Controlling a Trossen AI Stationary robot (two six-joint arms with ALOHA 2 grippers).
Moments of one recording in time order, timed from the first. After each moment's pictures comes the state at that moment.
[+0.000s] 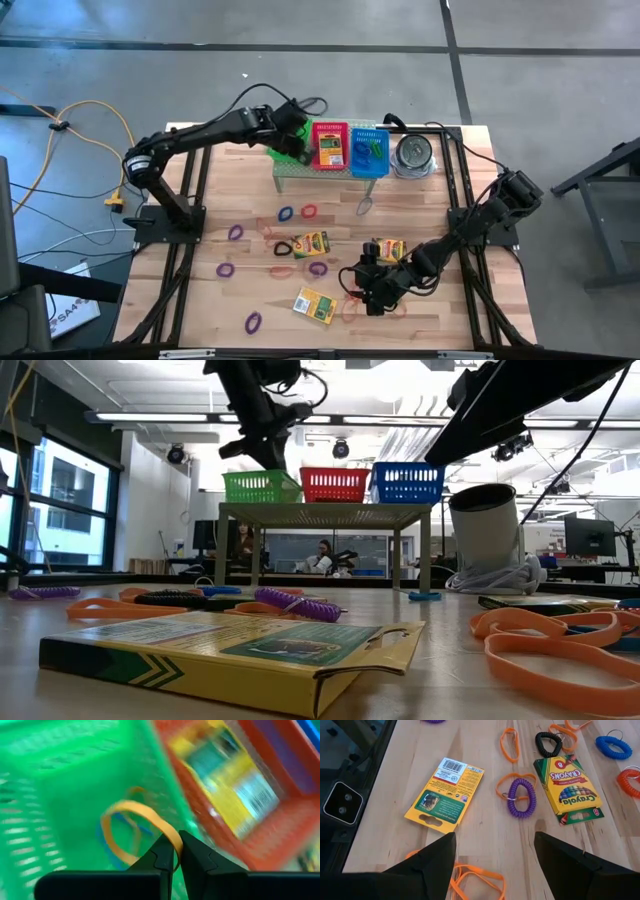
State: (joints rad) left arm 0.41 1.61 1.54 -0.87 -0.08 -0.52; right arm 0.61 1.66 1.03 -0.19 0.41 0.45
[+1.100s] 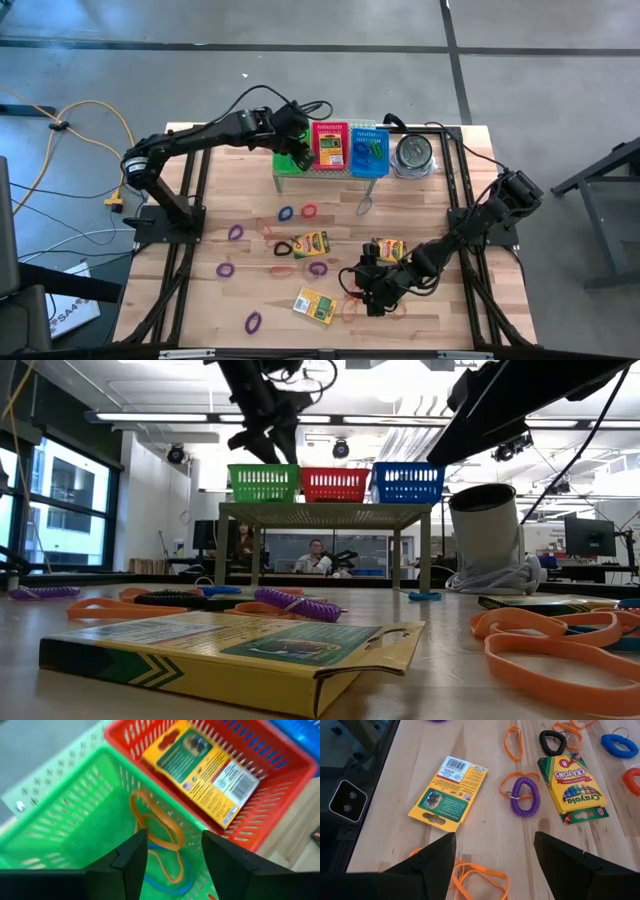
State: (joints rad) left arm 0.37 1.59 1.56 -0.86 -0.16 -0.36; right arm 0.61 1.66 1.03 -0.19 0.39 0.45
